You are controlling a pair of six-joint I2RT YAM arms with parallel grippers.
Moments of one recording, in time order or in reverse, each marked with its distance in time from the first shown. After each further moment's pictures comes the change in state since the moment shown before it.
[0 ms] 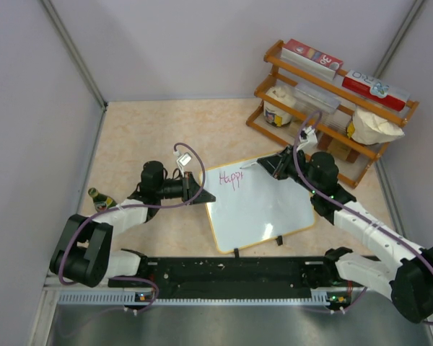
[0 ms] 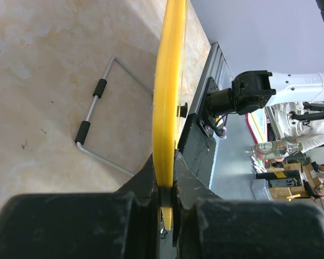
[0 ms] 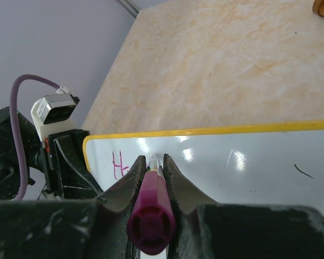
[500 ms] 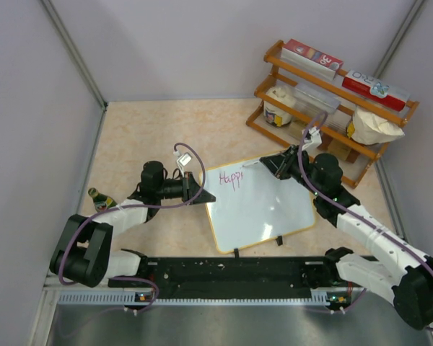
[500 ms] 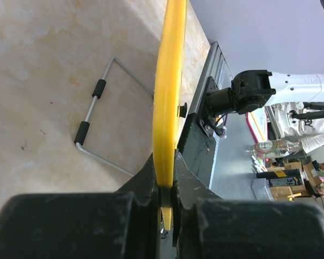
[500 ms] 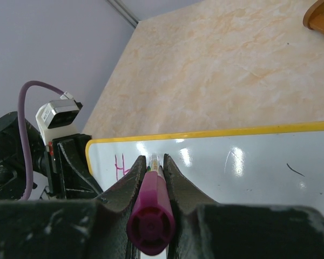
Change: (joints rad) left arm 0.000 0.000 0.000 0.004 0.001 0.002; right arm 0.000 -0.051 -0.001 -0.022 0.025 -0.005
